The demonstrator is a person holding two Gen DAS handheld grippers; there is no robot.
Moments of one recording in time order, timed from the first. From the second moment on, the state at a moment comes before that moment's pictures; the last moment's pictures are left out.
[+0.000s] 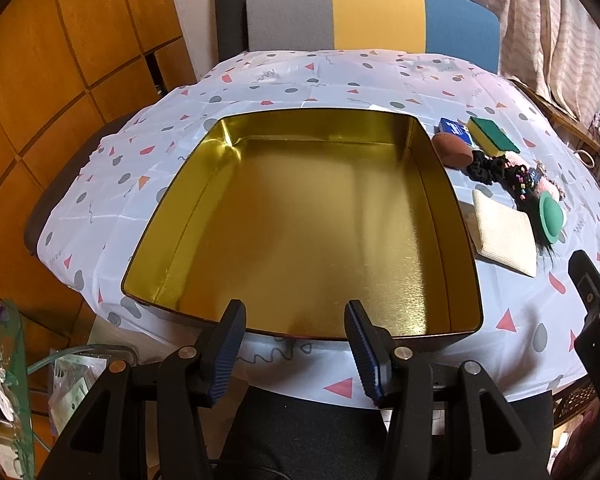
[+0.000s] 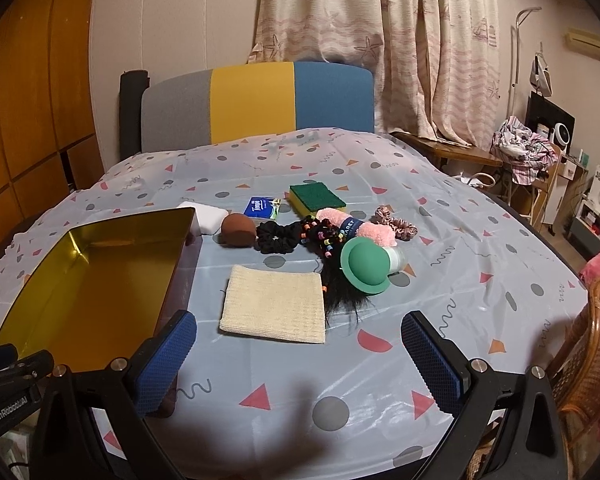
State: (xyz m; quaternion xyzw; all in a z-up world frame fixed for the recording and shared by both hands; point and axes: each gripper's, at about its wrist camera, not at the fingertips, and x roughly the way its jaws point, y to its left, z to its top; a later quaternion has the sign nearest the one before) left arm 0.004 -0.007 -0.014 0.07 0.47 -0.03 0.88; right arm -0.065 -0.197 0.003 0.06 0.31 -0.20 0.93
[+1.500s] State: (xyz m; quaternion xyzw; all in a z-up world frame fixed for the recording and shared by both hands) left arm 0.070 -0.215 -0.069 0.09 0.50 -0.30 0.81; right arm -0.084 -0.383 -0.028 0.20 0.37 -0.33 0.85
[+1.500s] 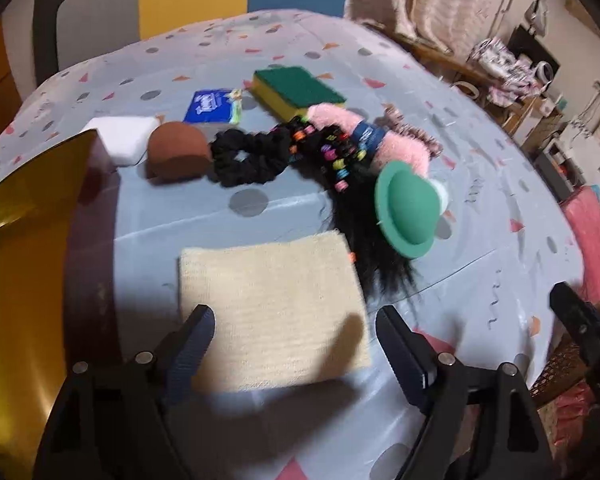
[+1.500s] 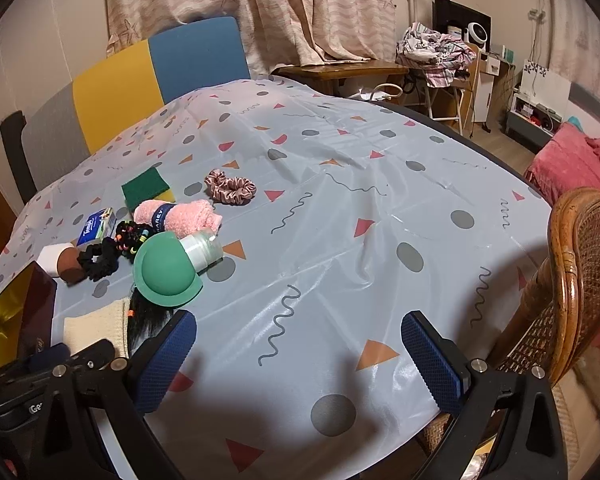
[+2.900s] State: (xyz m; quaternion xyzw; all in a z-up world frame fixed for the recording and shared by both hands) left arm 0.033 -0.183 -0.061 -0.01 0.48 -0.37 0.80; right arm -0.077 -0.378 -0.042 0.20 0.37 -0.30 0.85
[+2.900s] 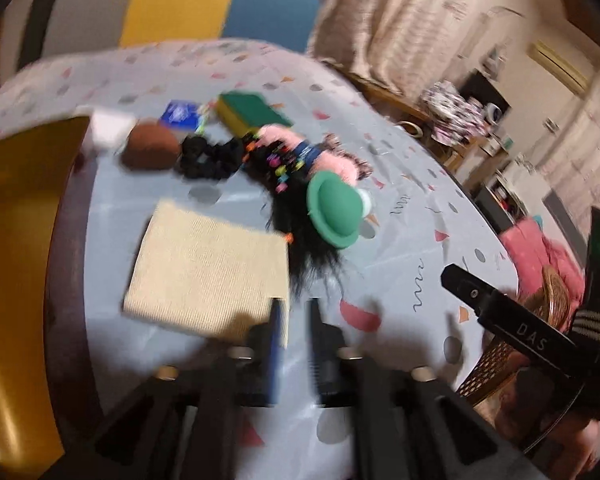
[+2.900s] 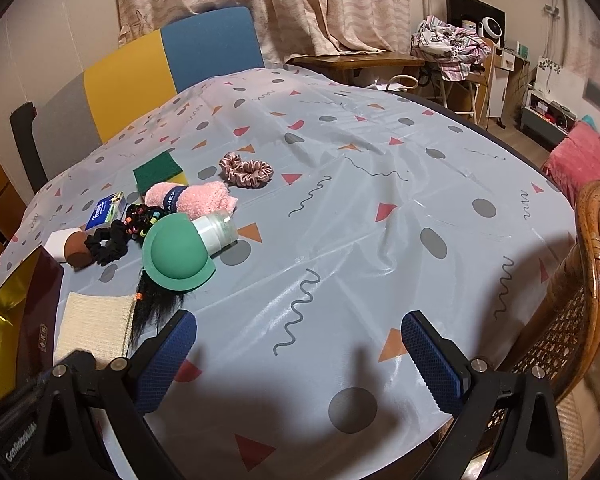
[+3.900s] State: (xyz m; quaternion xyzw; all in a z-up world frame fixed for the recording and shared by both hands) left arm 0.090 -0.161 -0.094 -0.30 0.54 -0.28 0.73; right arm -0.077 -0.379 -0.042 0.22 0.38 -0.30 0.85
